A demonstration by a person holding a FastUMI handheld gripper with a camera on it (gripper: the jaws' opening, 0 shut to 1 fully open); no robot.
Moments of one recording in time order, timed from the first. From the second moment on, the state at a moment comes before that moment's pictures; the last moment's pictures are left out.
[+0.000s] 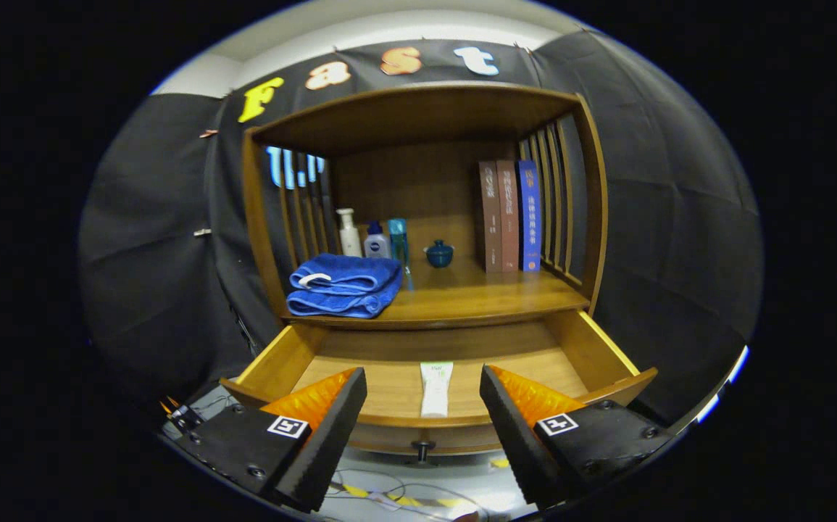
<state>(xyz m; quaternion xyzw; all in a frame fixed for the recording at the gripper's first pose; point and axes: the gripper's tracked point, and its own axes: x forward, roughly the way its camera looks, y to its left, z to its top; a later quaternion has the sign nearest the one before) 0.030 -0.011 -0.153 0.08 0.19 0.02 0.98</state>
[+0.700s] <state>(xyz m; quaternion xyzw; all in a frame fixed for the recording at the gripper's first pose) 0.135 -0.006 -0.289 0.05 0.52 0.03 0.85</state>
